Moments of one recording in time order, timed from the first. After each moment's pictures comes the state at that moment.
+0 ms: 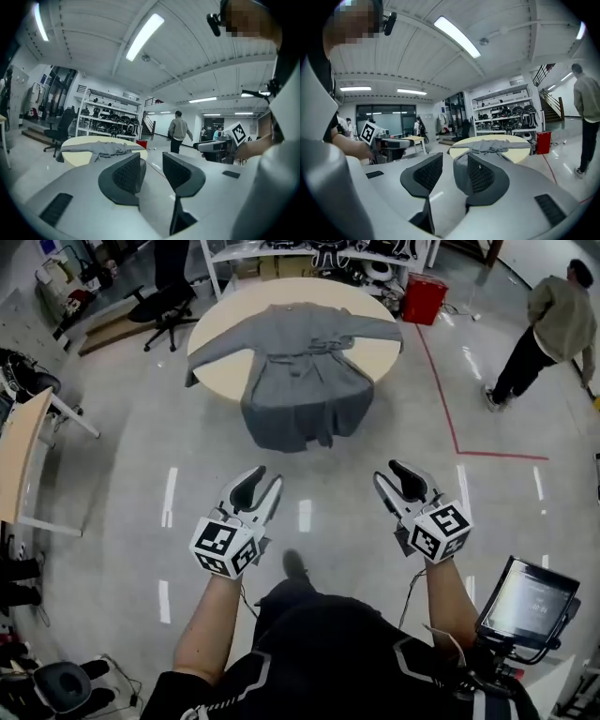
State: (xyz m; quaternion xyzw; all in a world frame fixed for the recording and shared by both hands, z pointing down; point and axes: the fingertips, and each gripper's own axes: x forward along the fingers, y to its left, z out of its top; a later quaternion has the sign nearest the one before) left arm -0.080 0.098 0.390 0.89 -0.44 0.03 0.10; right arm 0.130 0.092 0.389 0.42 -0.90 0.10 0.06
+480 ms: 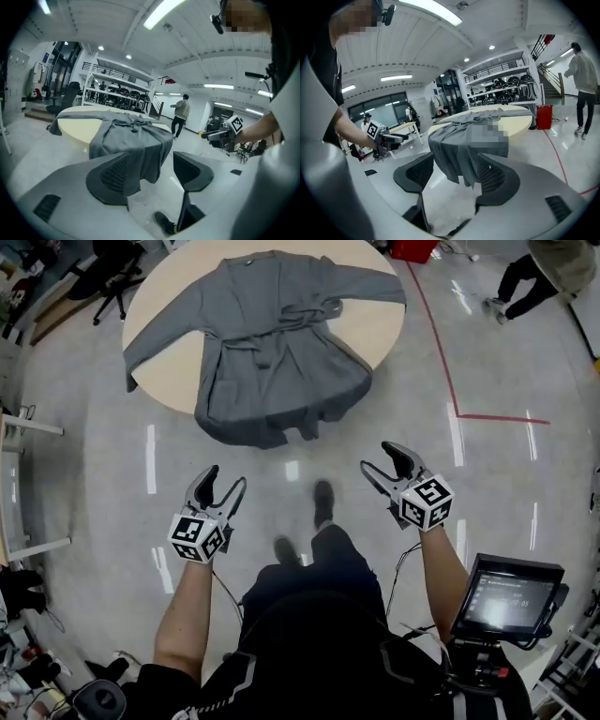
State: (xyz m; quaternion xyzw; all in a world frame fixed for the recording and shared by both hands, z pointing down) left arm -0.123 -0.088 0.597 0.86 -0.44 0.12 0.21; right arm 0.186 -0.096 0.581 0.41 -0.87 0.20 0.15
